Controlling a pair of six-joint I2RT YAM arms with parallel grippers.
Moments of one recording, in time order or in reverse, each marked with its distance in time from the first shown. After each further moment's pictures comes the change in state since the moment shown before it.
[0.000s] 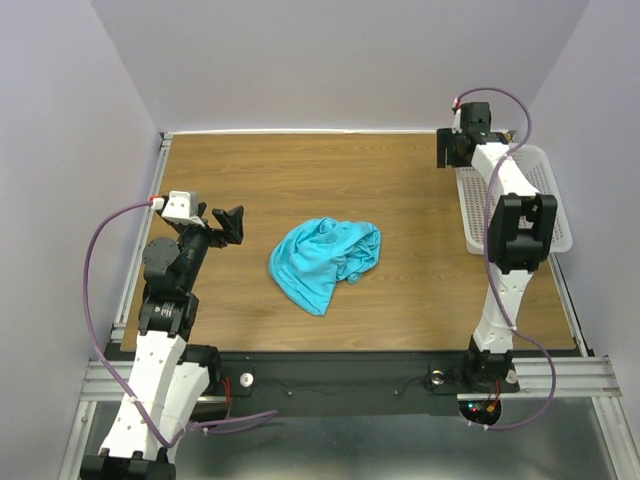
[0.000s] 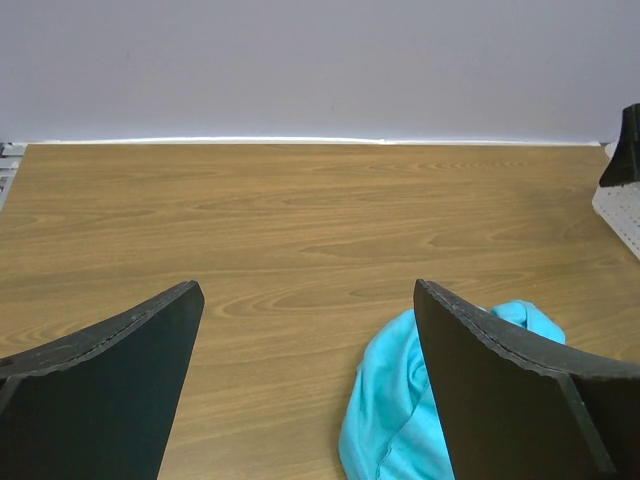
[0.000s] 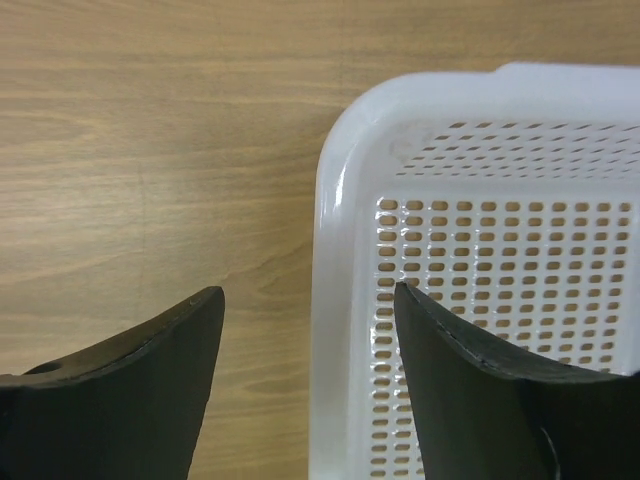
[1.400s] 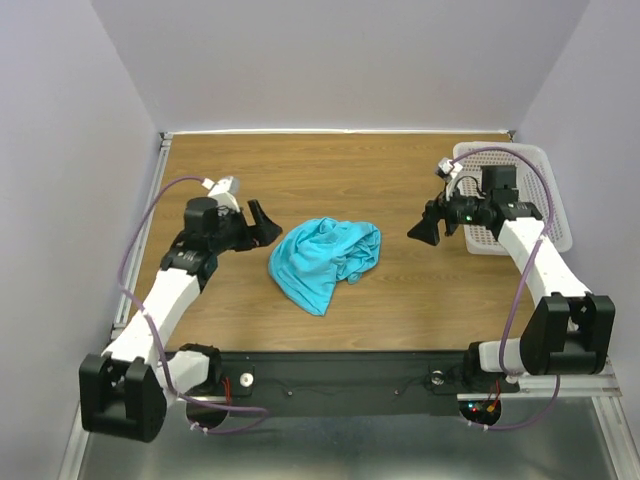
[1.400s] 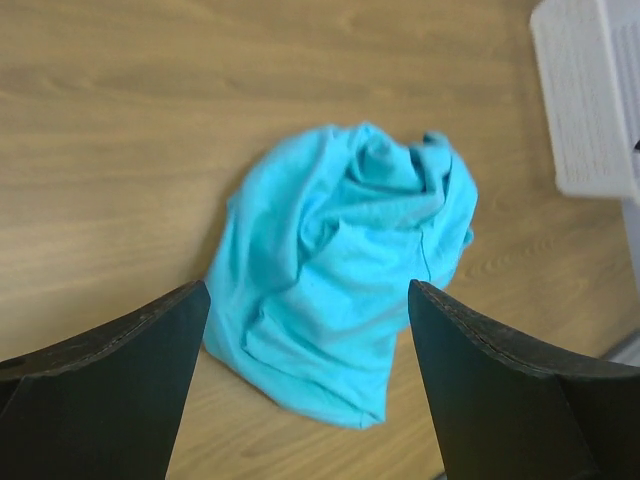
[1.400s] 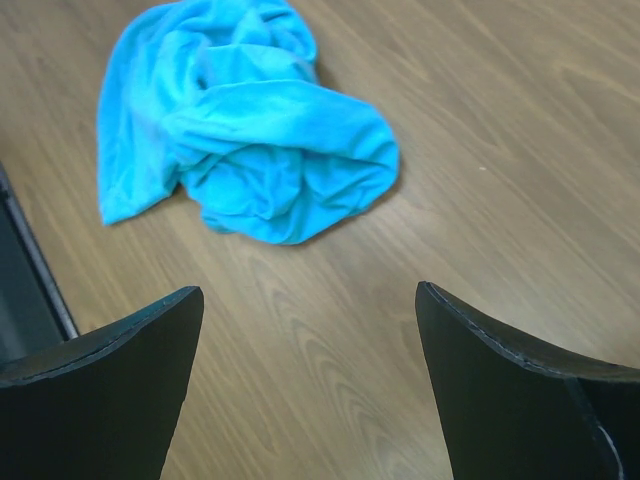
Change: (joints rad) left arm -0.055 0.414 0.151 -0.263 0.225 -0.271; right arm 0.000 -0.809 -0.817 0.019 -1.033 -0.356
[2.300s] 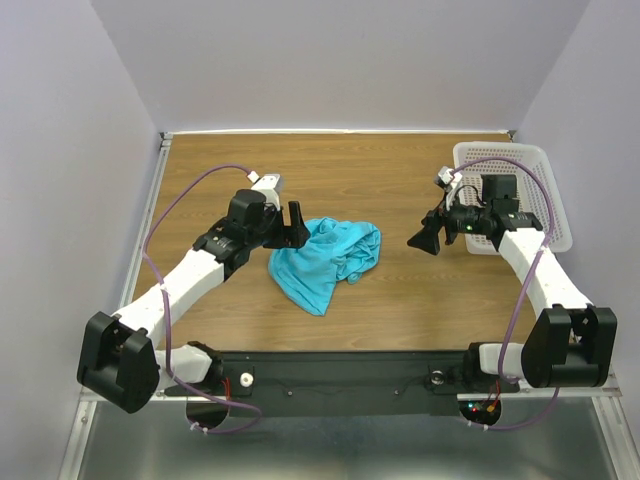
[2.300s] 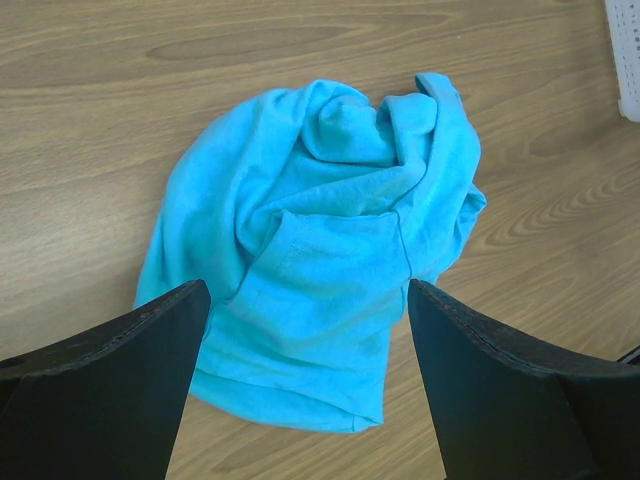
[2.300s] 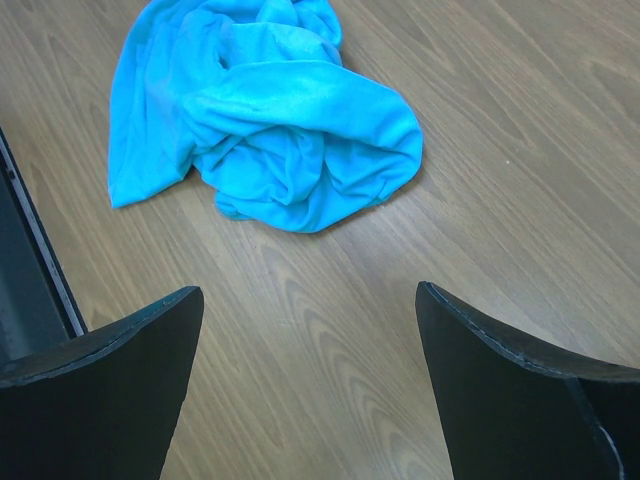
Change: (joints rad) left arm -0.339 0.207 0.142 -0.060 -0.257 0.040; right arm 0.000 -0.074 -0.109 0.018 -0.056 -0.044
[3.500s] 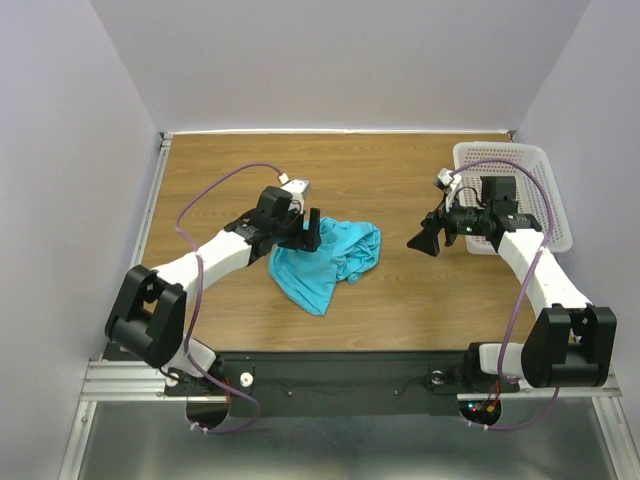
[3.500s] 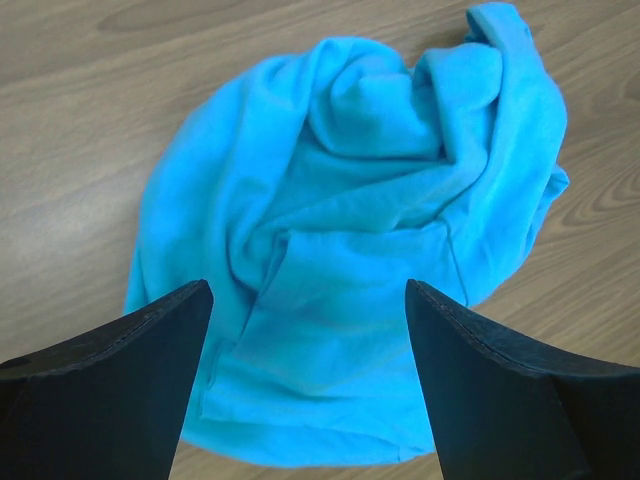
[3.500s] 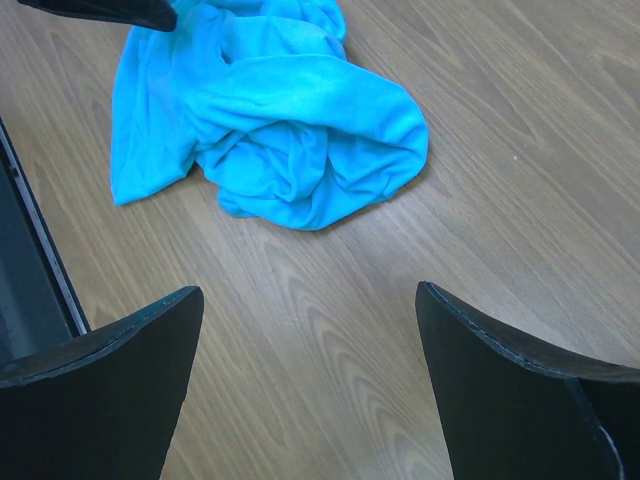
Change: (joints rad) left arm -0.048 0.218 0.043 0.040 -0.018 0.106; right arm 0.000 0.000 -0.015 0.007 -0.006 0.001
